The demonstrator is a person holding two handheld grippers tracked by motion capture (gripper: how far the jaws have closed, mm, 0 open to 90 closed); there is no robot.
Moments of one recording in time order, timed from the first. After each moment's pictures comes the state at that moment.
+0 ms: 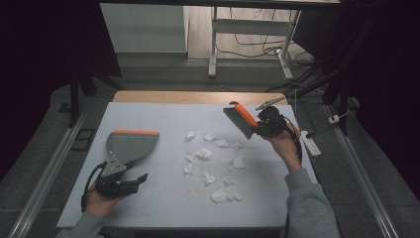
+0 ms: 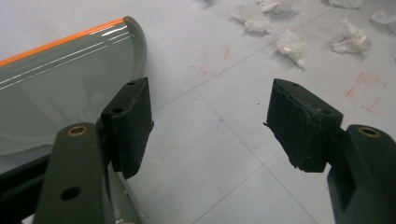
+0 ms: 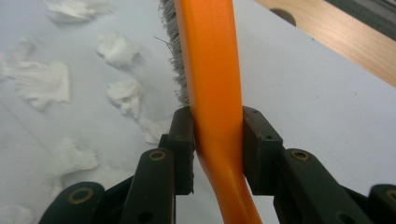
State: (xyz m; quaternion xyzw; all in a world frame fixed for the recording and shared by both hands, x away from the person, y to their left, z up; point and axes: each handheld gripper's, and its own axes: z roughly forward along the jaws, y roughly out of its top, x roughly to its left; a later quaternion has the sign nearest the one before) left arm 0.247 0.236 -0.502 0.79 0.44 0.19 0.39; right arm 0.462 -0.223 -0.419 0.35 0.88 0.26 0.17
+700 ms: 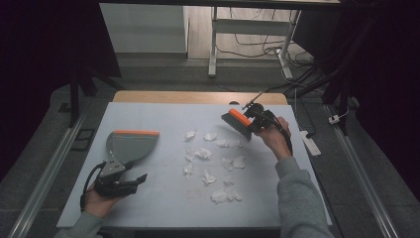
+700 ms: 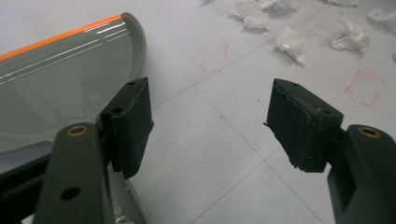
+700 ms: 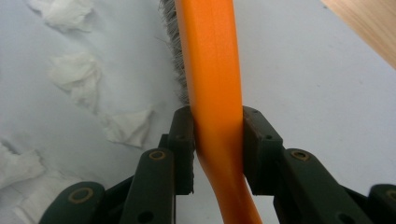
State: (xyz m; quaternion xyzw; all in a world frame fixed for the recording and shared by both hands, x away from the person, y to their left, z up) left arm 0.247 0.239 -0.504 0.79 0.43 0.19 0.39; right arm 0.494 -0.188 -0.441 0.35 0.91 0.14 0.17
